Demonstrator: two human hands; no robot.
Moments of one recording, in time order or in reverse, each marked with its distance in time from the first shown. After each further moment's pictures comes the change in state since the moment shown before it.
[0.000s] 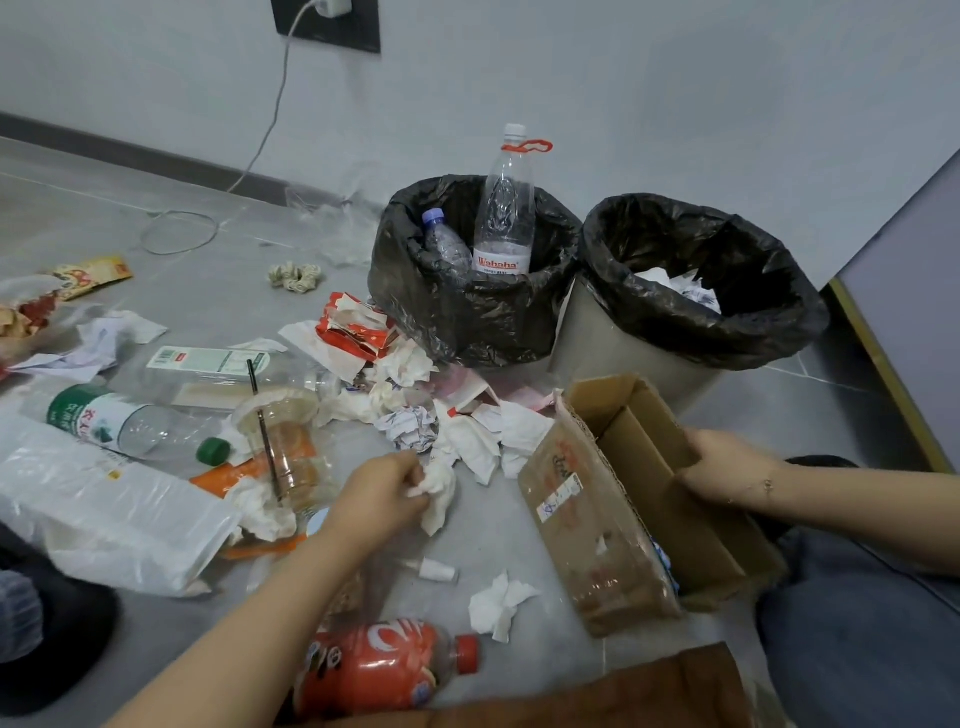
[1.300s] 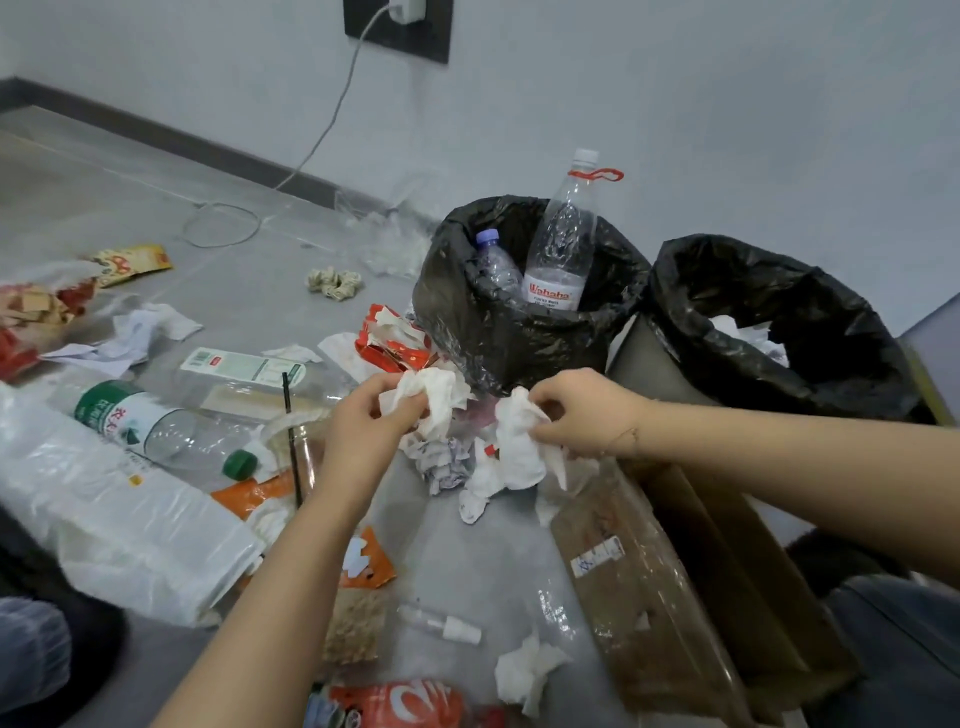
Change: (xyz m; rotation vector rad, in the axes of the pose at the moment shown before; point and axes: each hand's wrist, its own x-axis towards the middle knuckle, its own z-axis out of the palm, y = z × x) left_hand 0.026 0.016 -0.082 -0.855 0.415 -0.185; right_hand 0.054 -0.170 -0.030 -0.119 0.137 -0.637
